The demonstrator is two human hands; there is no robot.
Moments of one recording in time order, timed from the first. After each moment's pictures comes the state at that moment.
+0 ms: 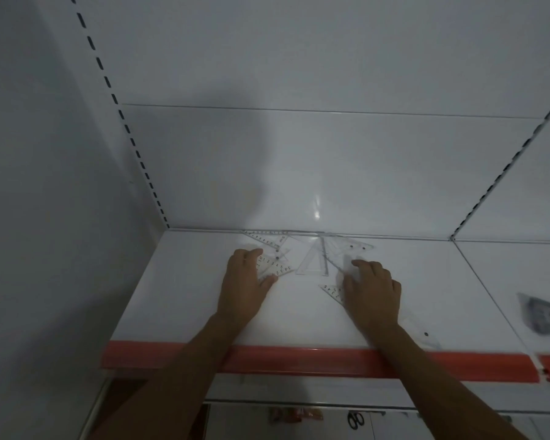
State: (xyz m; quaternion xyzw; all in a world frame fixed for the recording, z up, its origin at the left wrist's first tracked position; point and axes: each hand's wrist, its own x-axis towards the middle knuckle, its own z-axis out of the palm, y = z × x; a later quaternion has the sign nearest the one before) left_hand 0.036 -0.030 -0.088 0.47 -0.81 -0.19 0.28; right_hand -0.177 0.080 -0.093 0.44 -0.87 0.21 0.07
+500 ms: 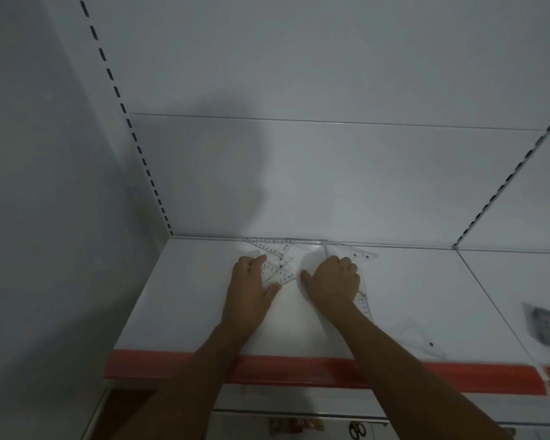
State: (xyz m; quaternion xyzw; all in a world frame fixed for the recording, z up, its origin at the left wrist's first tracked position) left_hand 0.037 -0.030 -0.090 0.46 -0.81 -0.20 0.30; right_hand -0.119 0.014 -0.060 0.40 -0.91 0.13 -0.05
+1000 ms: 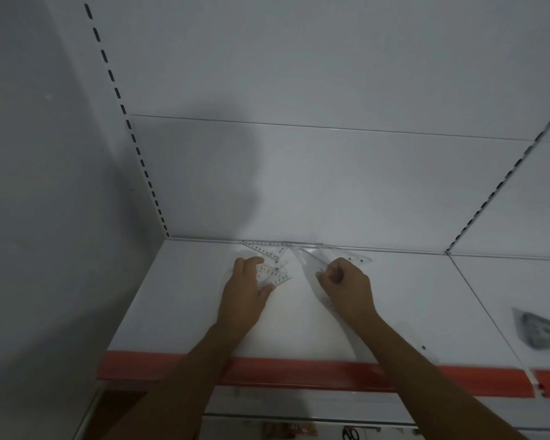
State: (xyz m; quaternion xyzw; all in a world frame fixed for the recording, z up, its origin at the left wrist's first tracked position) left_hand 0.036 -0.029 -0.088 0.45 -0.80 -0.22 0.31; right_hand -0.153 0.057 -0.054 0.45 -0.77 0.43 -0.15
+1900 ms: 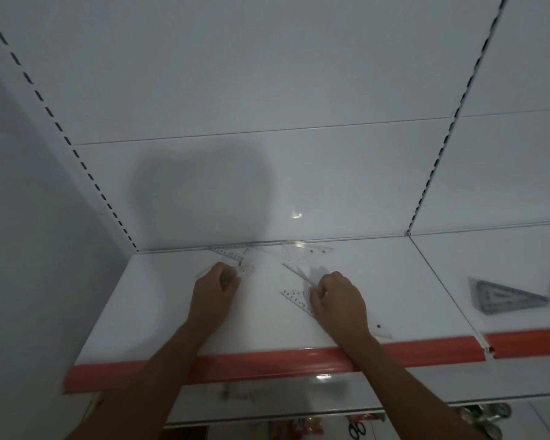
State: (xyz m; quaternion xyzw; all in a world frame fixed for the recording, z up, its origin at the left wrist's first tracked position) left_hand 0.016 -0.010 -0.060 0.50 -0.76 -0.27 0.31; right_hand -0.194 0.117 -0.085 0.52 -0.78 0.35 0.04
